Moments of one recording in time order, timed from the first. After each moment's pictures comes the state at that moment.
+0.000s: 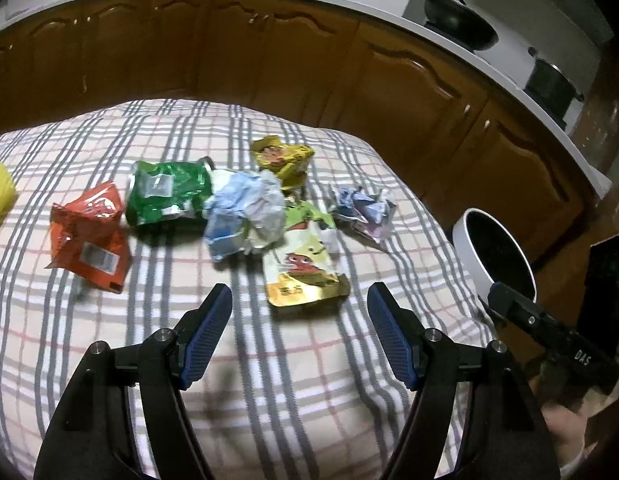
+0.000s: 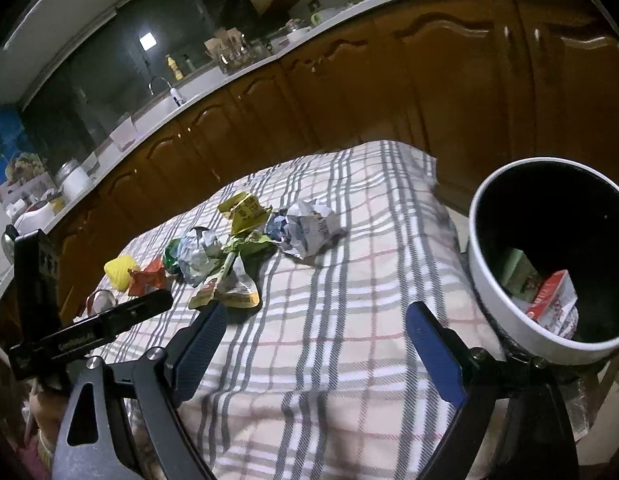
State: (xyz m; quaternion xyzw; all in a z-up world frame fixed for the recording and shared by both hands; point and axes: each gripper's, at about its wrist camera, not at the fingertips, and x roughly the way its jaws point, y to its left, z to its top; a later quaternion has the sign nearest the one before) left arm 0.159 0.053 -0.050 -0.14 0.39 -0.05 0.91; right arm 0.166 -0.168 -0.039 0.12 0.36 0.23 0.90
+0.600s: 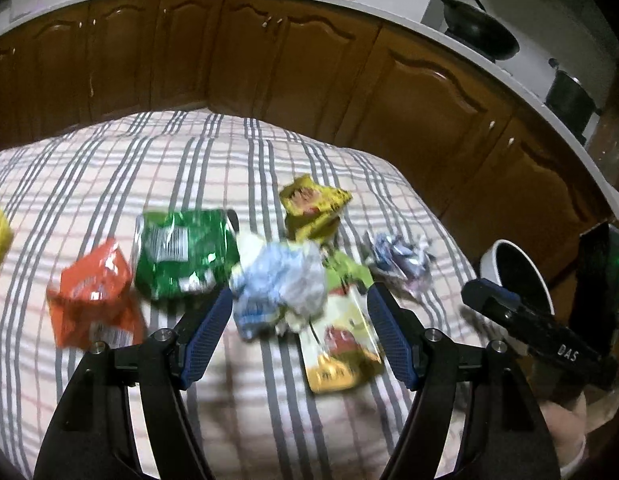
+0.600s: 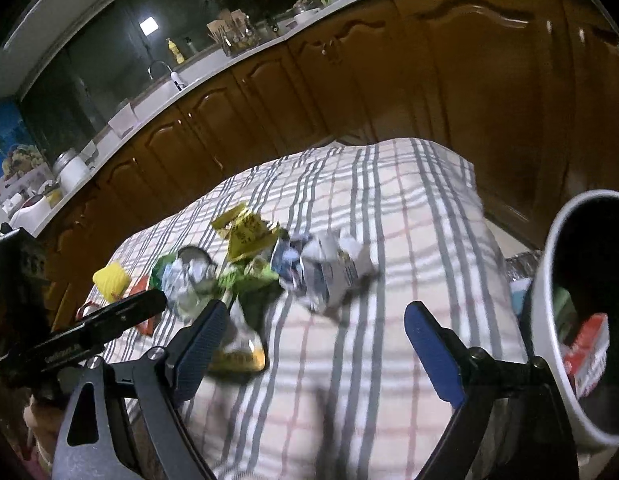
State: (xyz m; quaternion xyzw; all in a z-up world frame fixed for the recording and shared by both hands) left arm 0.216 0.079 -0.045 -0.14 0.39 -0.03 0.91; right arm 0.244 -0.126 -0.044 0.10 0.39 0.24 0.88
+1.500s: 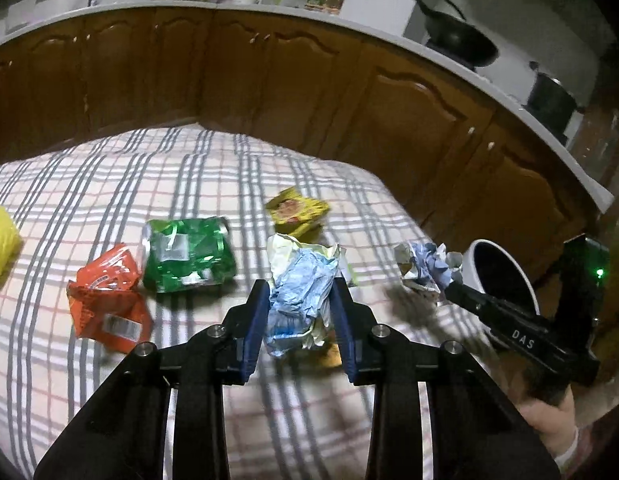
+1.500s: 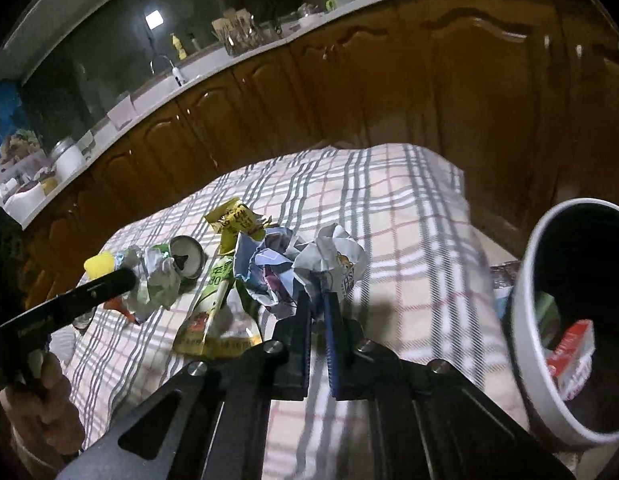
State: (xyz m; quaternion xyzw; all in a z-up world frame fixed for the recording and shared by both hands) left arm 0.186 0.074 -0.024 -0.13 0.36 -0.06 0.92; right arm 0.211 -0.150 -0.037 0.08 0.37 0.23 0.90
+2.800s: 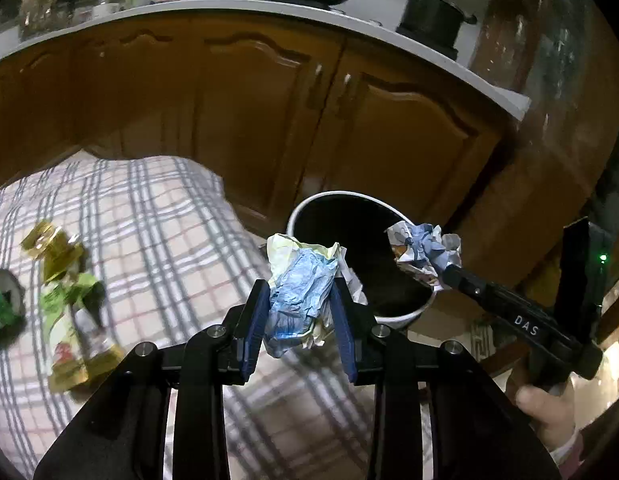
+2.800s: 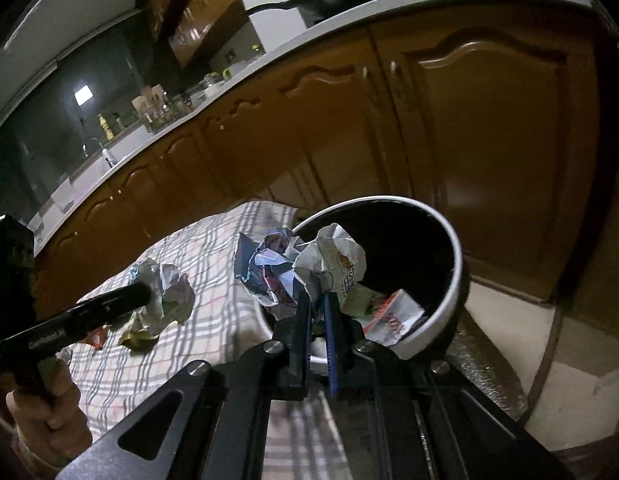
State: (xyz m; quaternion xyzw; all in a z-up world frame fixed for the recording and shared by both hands) left arm 0.207 -0.133 -0.003 -0.04 0.37 -0.23 0.90; right arm 0.142 -0.329 -0.014 0.15 0.31 0.08 0.93
